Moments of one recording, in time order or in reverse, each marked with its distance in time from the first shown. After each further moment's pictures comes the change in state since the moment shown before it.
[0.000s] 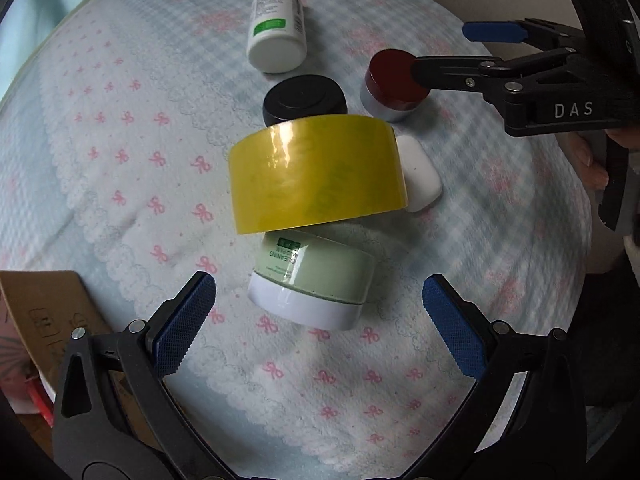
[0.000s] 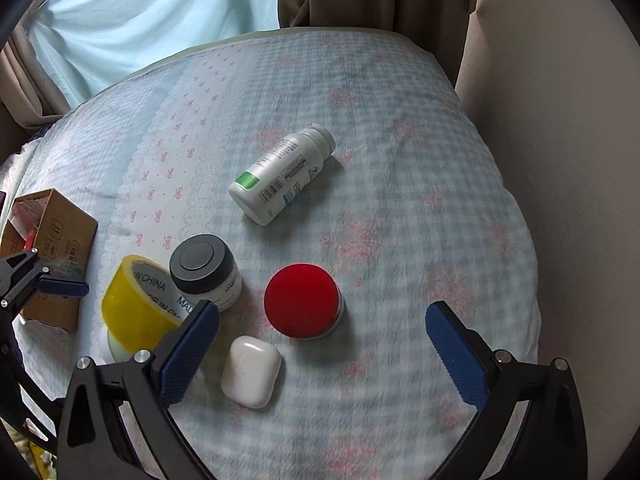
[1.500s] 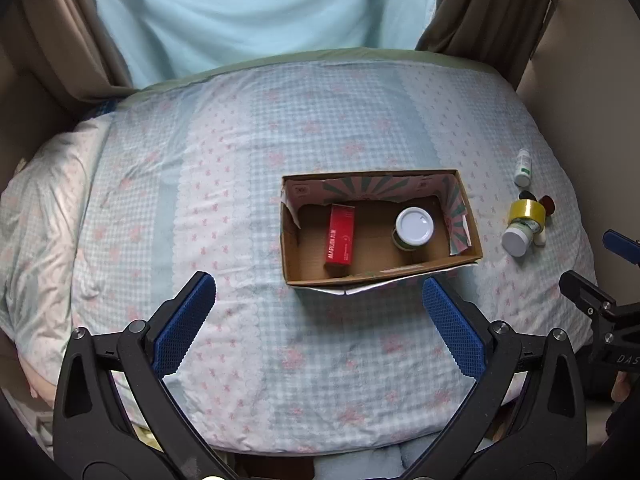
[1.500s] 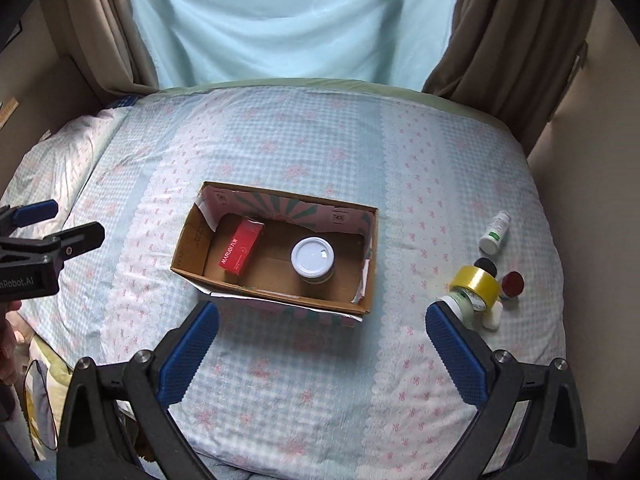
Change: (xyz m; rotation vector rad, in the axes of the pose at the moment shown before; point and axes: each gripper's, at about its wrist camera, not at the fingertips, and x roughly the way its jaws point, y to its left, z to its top) left arm -0.387 0.209 -0.308 -0.602 -0.270 0.361; right arm -0.245 0.393 0.011 -0.047 -0.003 -0.002
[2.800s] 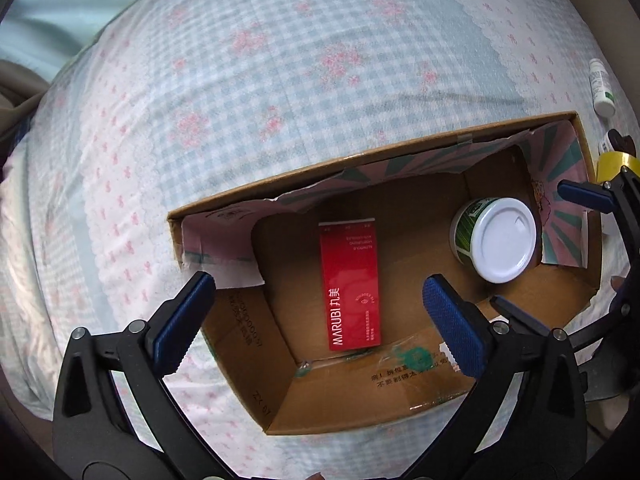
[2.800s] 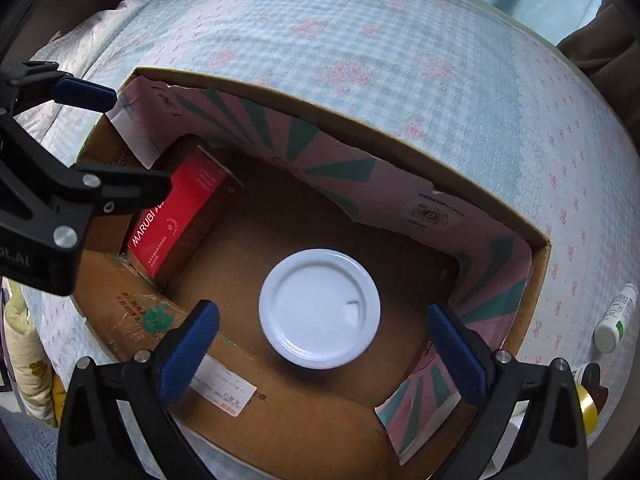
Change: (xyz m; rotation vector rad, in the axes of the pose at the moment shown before) left arm 0.306 -0.036 0.076 0.205 0.385 0.023; right arm 0.299 0.023 0.046 -0.337 0.252 0.171
